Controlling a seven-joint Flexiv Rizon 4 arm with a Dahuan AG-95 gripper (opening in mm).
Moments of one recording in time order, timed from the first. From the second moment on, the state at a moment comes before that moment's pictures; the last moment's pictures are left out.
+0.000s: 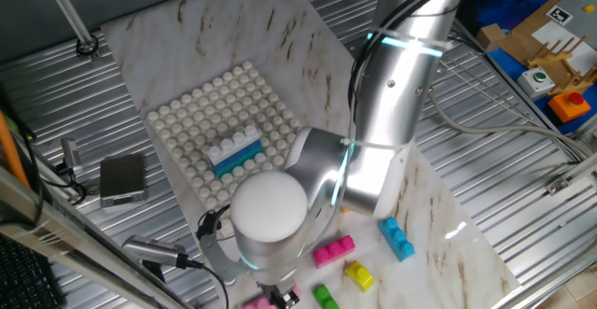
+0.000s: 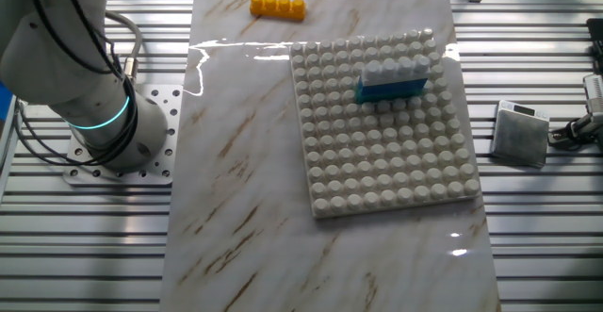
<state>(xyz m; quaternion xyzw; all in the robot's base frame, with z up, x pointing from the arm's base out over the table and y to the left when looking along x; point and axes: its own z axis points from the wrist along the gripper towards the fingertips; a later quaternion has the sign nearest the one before) 0.606 0.424 0.052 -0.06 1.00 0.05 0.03</state>
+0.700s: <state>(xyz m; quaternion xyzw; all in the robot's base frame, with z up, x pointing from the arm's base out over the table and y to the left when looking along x) 0.616 0.423 0.032 -0.06 1.00 0.05 0.04</state>
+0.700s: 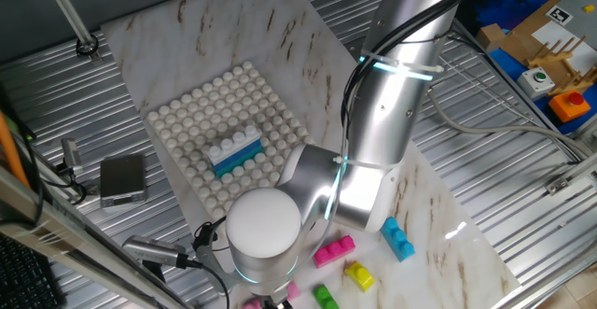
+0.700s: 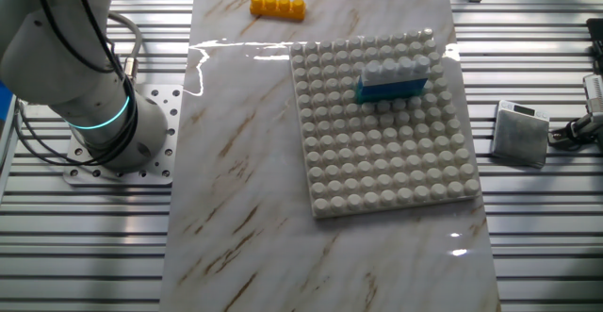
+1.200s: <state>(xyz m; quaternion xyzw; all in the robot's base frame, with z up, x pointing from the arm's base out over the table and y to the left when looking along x) 0.620 0.422 0.026 -0.06 1.00 0.04 0.04</state>
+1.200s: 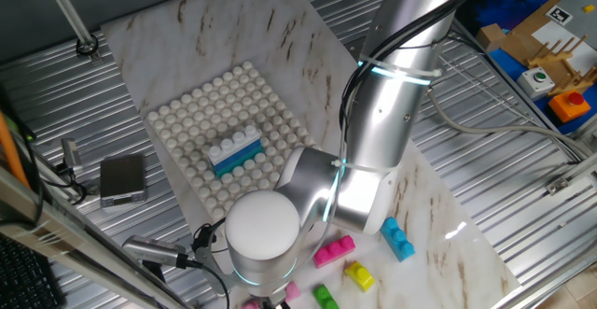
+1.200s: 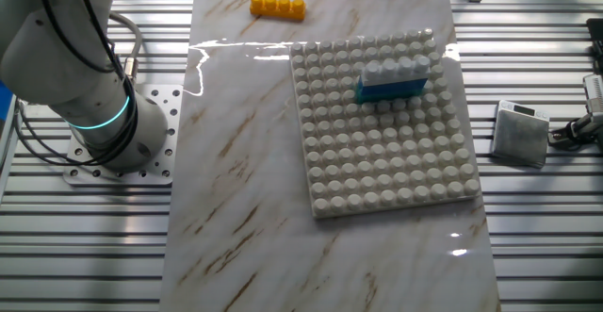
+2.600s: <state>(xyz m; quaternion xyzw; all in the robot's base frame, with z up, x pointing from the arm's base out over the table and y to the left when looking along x) 0.621 0.417 0.027 -0.07 1.00 0.04 0.04</state>
